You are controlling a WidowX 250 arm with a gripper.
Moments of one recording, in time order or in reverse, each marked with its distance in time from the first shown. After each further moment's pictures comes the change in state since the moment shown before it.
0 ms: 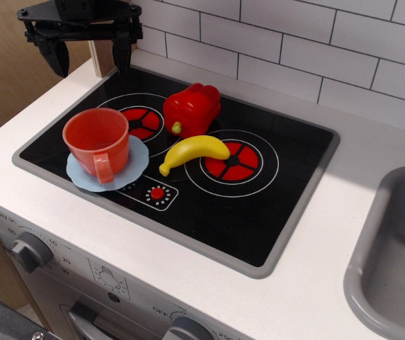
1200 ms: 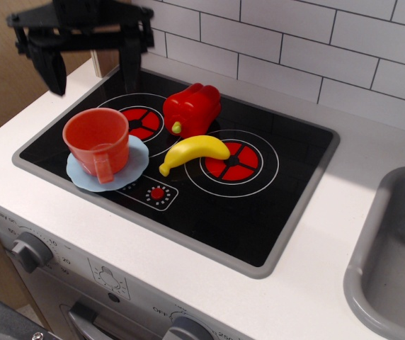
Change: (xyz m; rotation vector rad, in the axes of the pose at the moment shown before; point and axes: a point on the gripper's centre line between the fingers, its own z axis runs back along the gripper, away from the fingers) arm -0.059 -0.017 0.040 0.025 0.081 0.044
